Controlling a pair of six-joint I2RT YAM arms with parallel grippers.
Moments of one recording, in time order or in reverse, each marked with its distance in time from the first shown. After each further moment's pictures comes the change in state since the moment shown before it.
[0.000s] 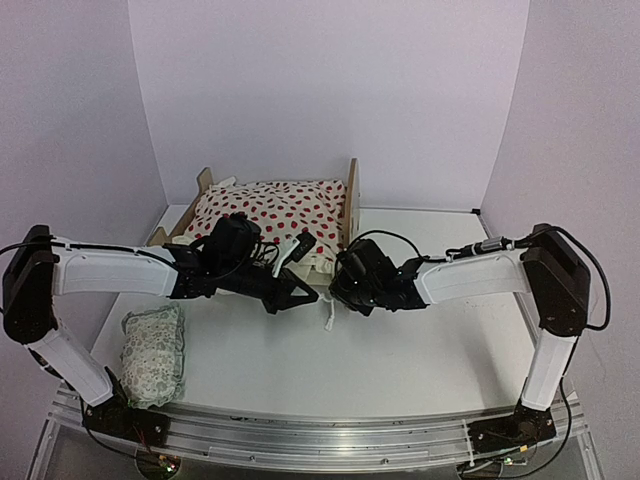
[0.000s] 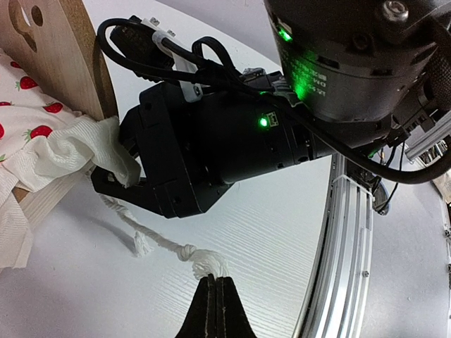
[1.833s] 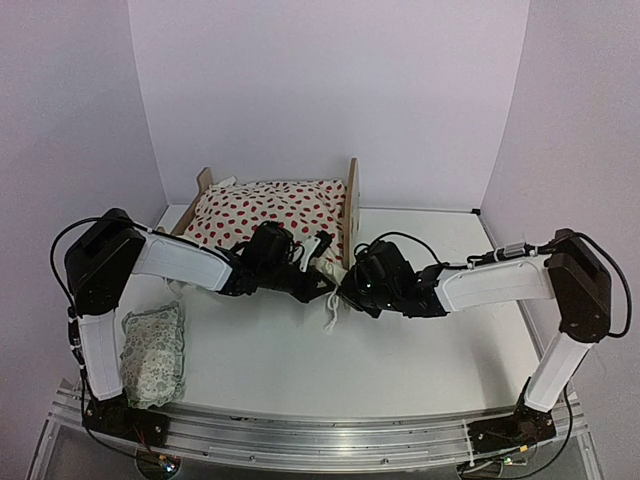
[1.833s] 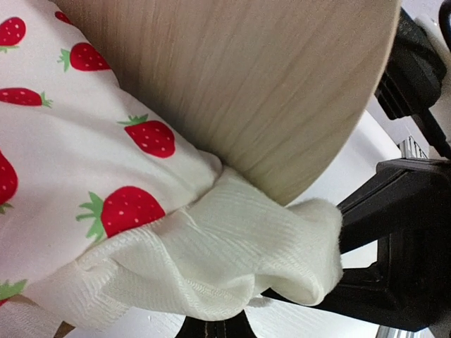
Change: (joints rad) left arm 0.047 0.393 0.190 0.204 -0.106 -0.107; right arm -0.004 -0.124 -0.146 0.116 -0.079 -0.065
